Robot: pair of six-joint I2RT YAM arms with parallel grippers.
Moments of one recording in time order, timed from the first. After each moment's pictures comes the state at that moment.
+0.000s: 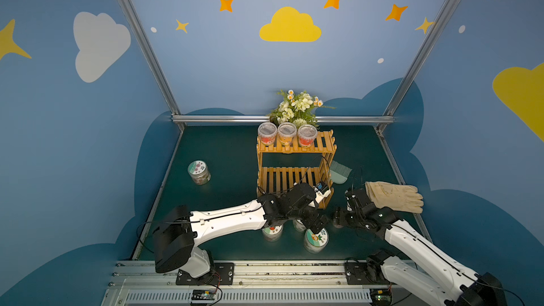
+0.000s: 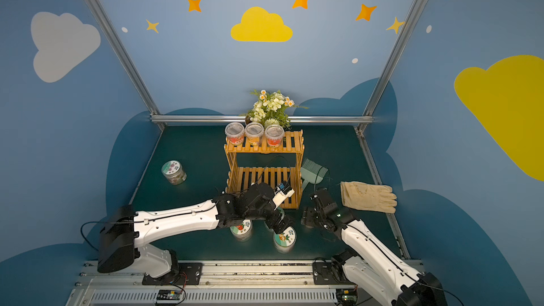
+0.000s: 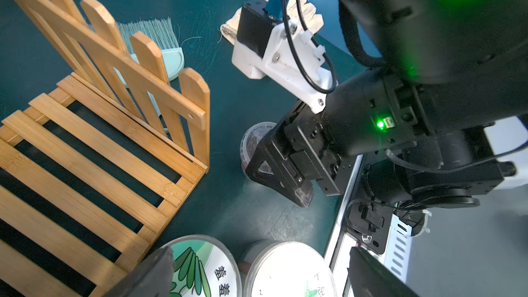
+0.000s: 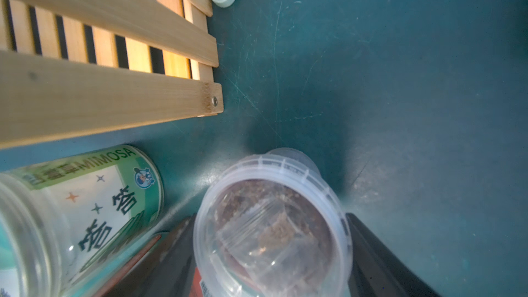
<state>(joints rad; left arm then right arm) -1.14 1.52 1.10 -0.27 0.08 -0.26 0.53 0.89 0.51 -0.74 0.03 0.62</state>
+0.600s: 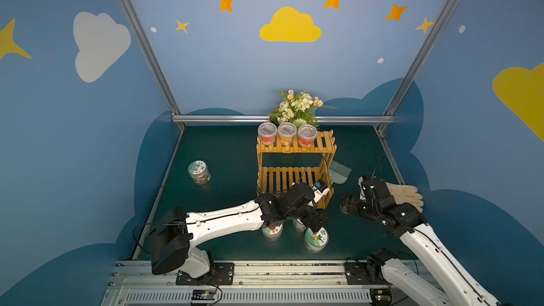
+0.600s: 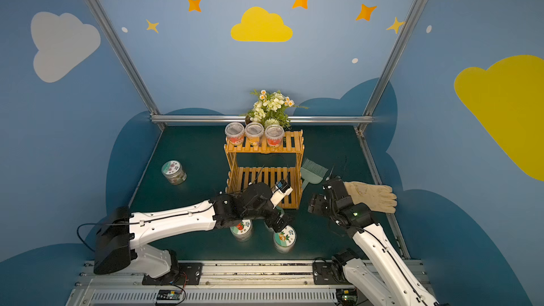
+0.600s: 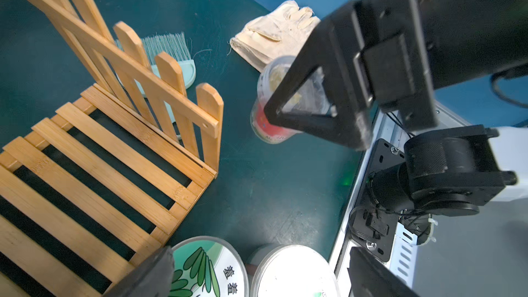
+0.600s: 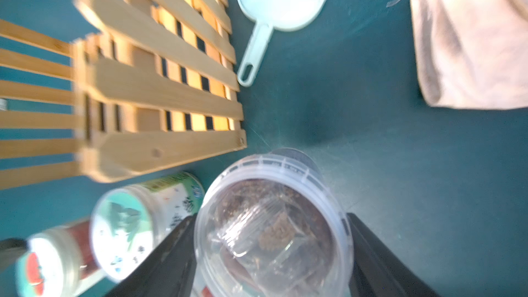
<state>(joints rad) -1.14 1.48 1.08 -0.25 0.02 -0.26 0.42 0.79 0.80 -0.95 0.05 0.58</state>
